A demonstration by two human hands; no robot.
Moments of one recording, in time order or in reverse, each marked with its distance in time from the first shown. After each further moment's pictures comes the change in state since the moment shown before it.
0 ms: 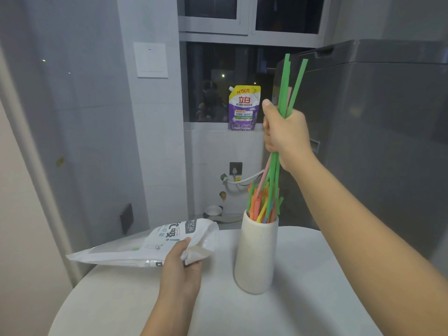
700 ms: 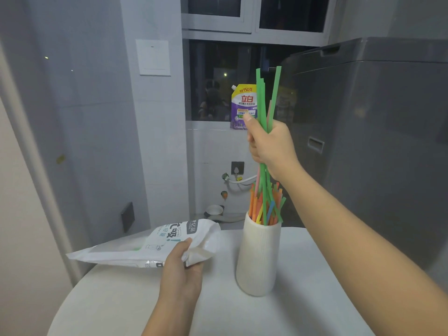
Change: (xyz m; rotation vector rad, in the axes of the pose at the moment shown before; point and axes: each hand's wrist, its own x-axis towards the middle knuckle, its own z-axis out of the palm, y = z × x) left_hand 0.000 0.001 0.000 -0.025 0.003 0.021; right_hand -0.004 0.024 0.019 0.026 -0.204 -0.070
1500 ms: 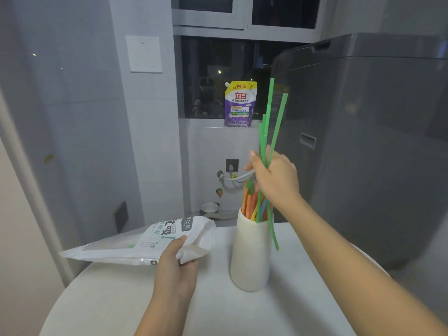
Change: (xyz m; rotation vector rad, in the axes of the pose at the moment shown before) left_hand -0.004 -0.002 0.001 -0.043 0.005 -0.036; right_hand -0.035 0.056 -0.025 -0.698 0.122 -0.078
